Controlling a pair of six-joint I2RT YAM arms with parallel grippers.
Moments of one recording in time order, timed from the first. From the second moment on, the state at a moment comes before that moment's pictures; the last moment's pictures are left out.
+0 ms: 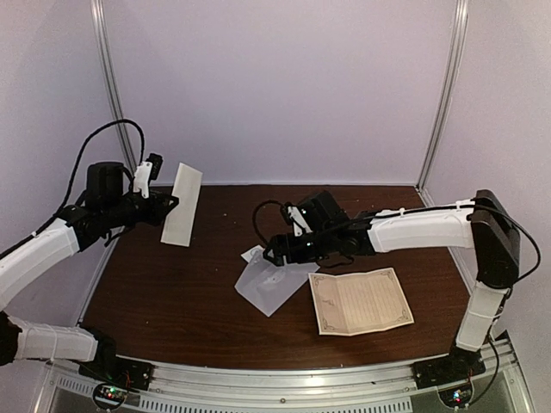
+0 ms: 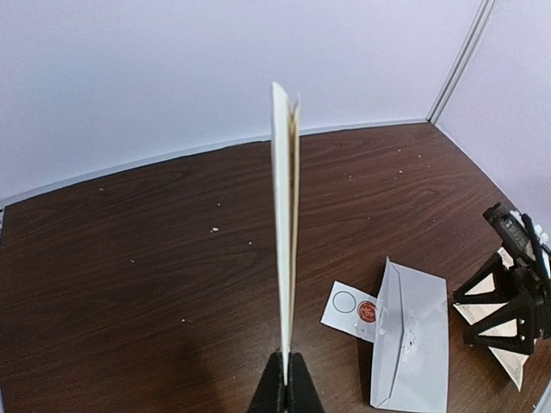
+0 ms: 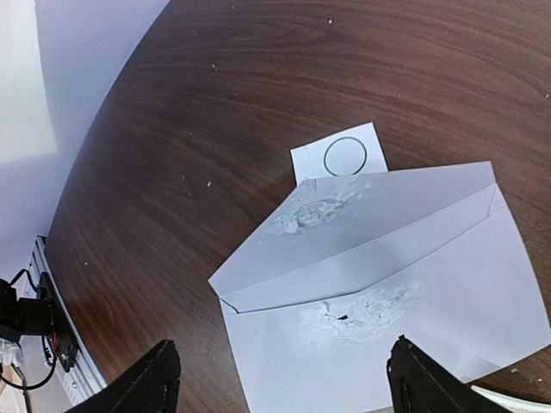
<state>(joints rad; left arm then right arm) -0.32 1.09 0.87 -0.20 0.26 -0.10 0.89 1.80 1.24 -0.15 -0.12 0.58</state>
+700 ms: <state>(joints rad) -0.32 1.12 0.84 -0.18 0.20 -0.08 1.02 2.09 1.28 0.09 -0.28 0.54</state>
